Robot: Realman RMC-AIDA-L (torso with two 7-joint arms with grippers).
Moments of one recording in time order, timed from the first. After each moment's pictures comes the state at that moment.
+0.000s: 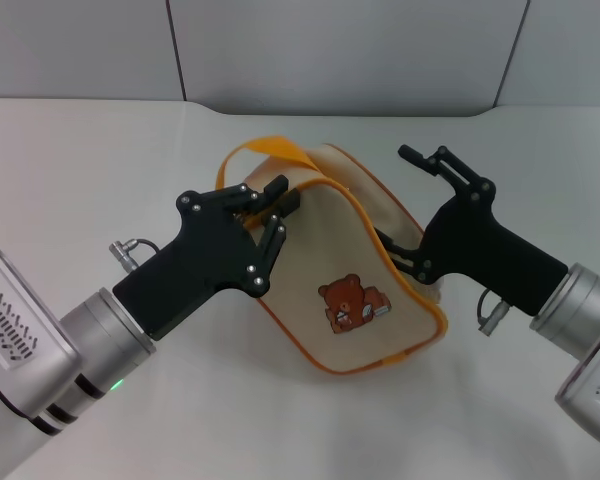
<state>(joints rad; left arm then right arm) -0.46 -2.07 -0.71 -0.25 2.83 1.43 -0.12 0.59 2.09 -0.35 0.04 -1.74 -1.48 -0.16</state>
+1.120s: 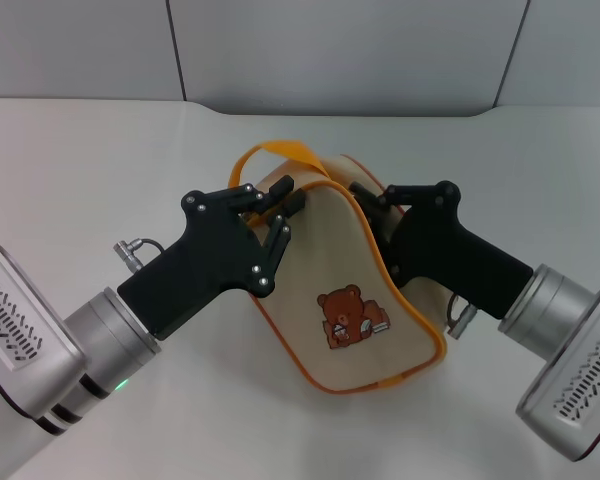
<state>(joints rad) -0.46 -2.07 -0.71 -0.25 2.83 1.43 -0.11 0.63 2.09 -0.35 0.12 -1.74 -1.45 -0.28</state>
